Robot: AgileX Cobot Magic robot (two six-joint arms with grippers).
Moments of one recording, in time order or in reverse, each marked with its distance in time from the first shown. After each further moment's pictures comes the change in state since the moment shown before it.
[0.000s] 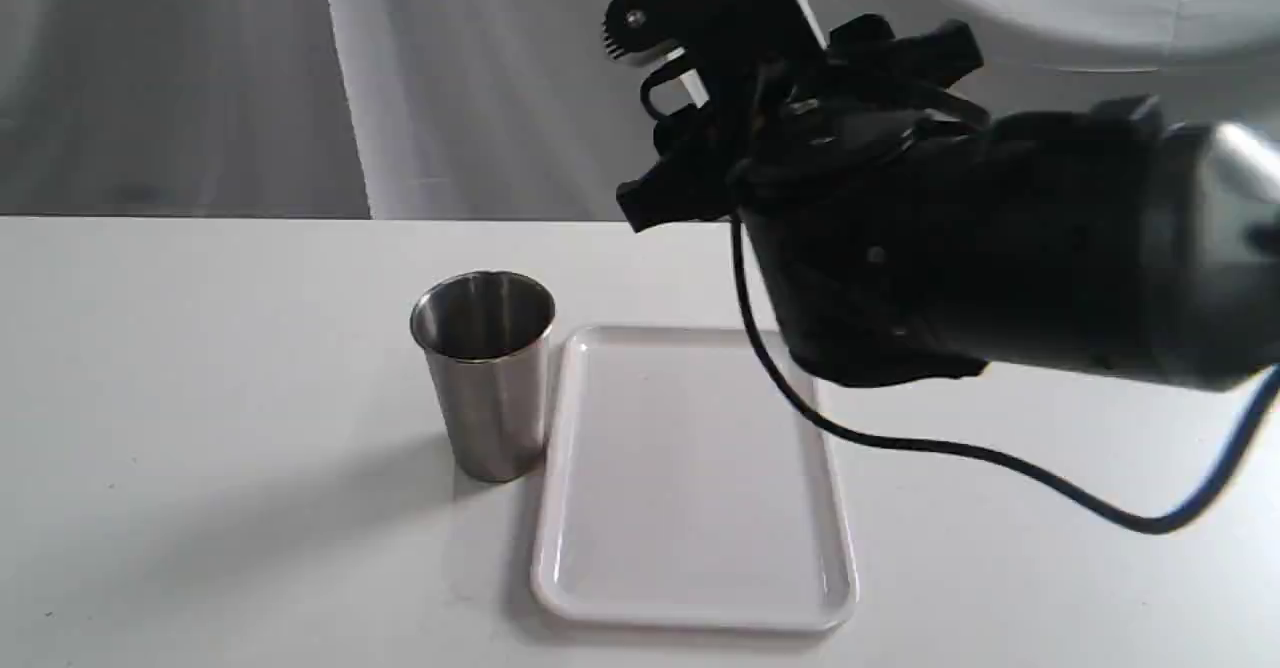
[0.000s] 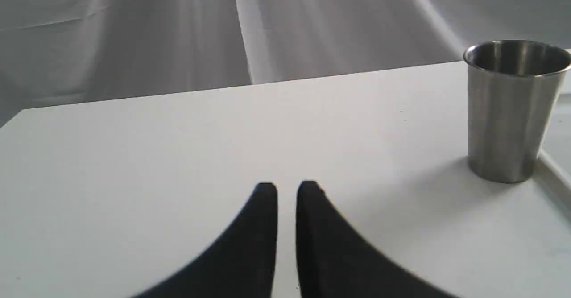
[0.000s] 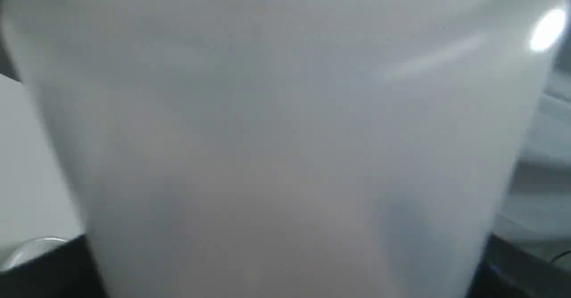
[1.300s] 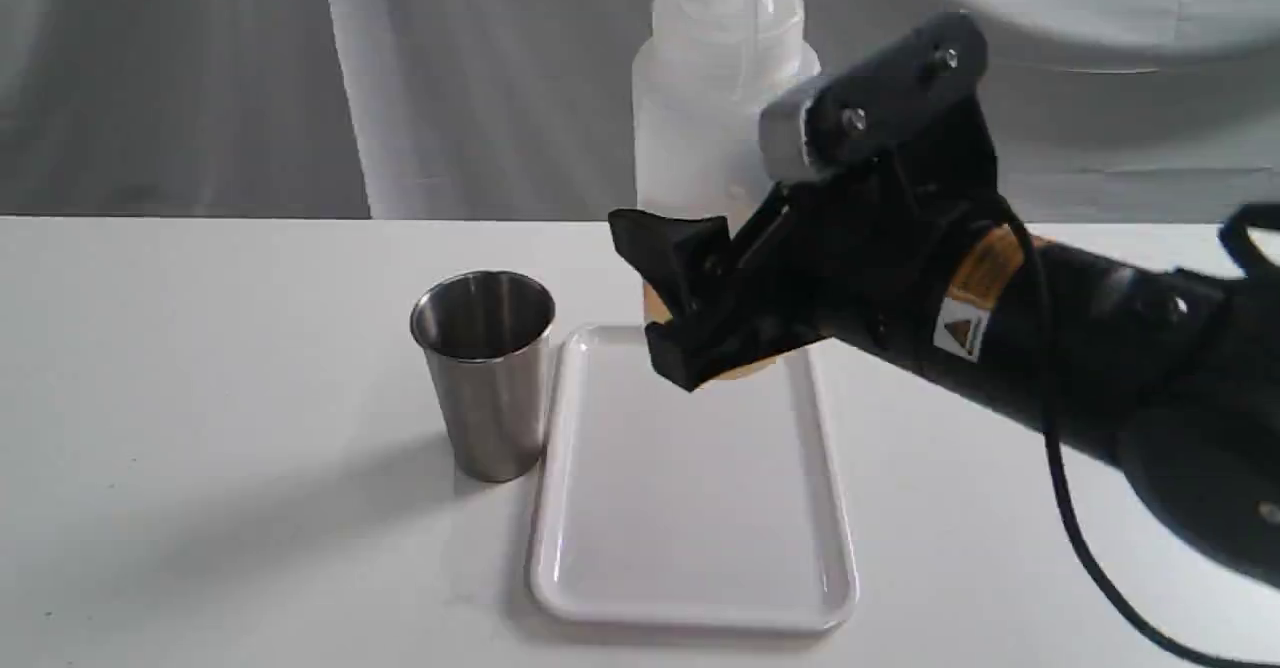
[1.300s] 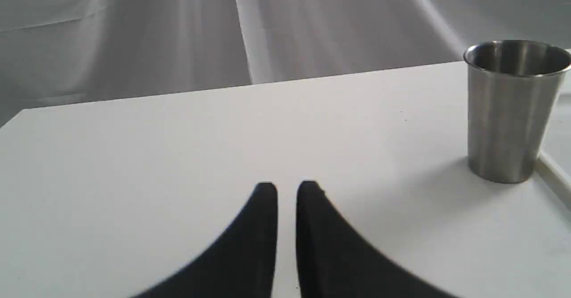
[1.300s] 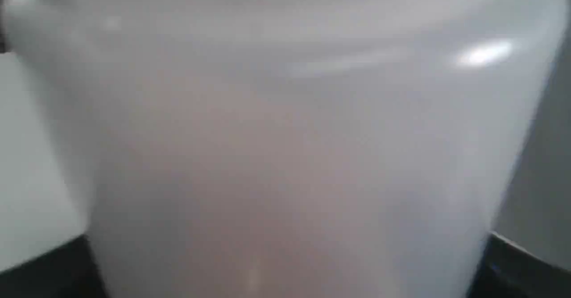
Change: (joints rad) left arm 0.000 0.000 0.000 0.000 0.000 0.000; right arm -0.196 -0.269 0.462 1.369 -1.216 -1.325
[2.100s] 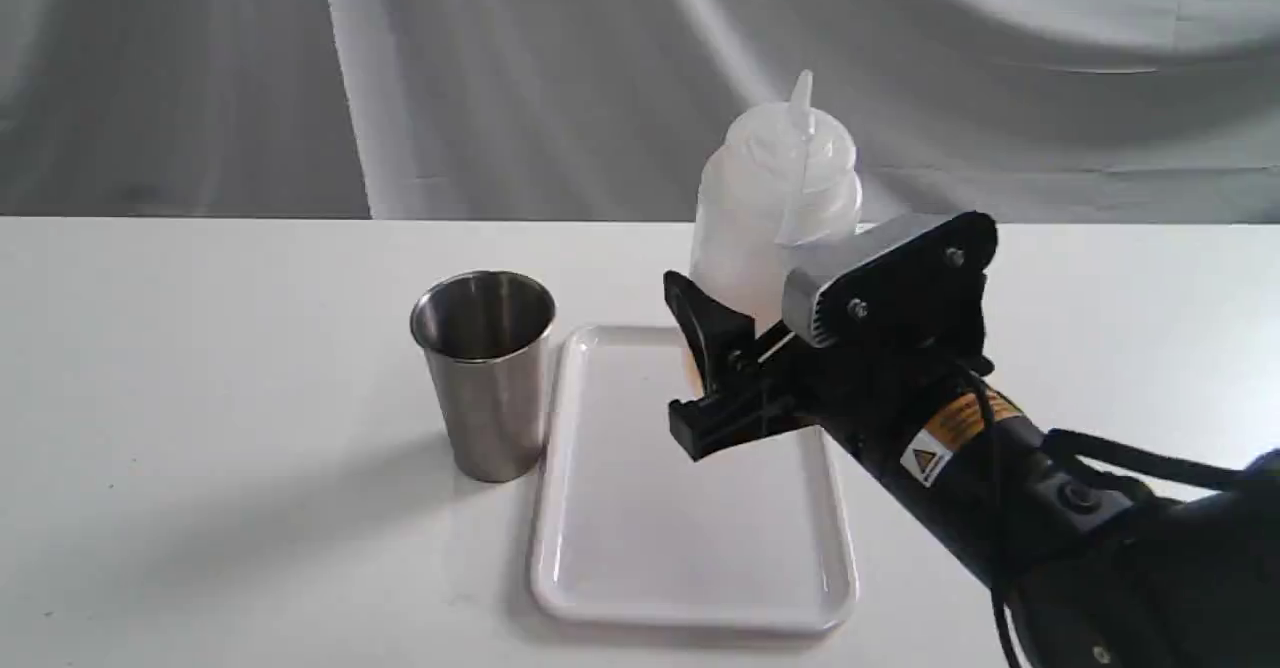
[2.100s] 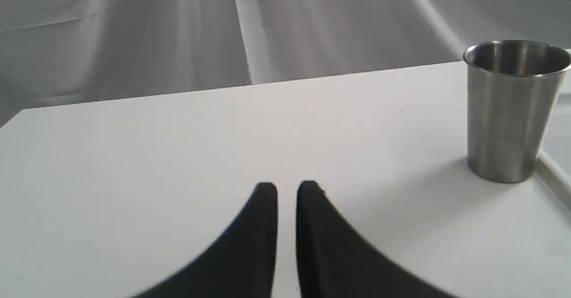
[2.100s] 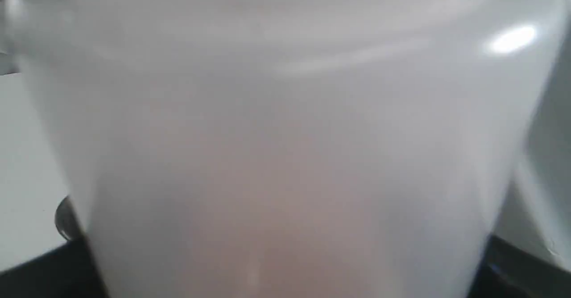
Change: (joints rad) left arm 0.000 0.000 0.000 0.000 0.000 0.000; right arm -0.002 0.284 0.160 0.307 -0.599 -0.250
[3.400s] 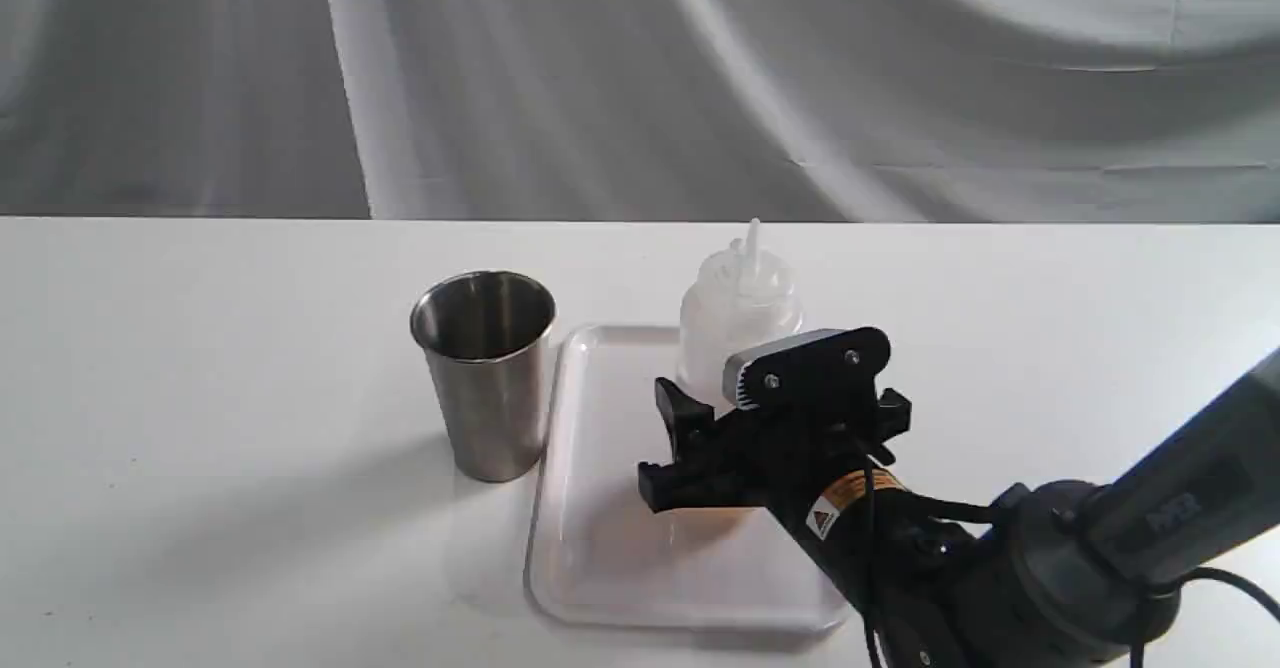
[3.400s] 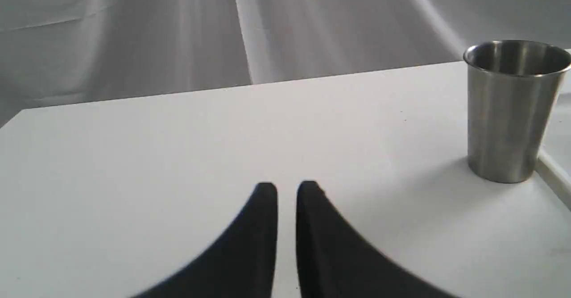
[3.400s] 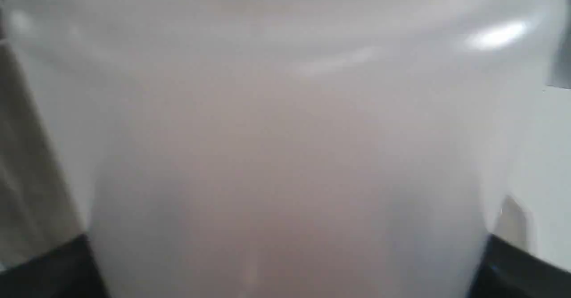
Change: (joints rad) left arm 0.000 0.000 0.000 0.000 0.000 0.000; right arm 0.000 0.384 -0.163 0.127 -0.025 0.109
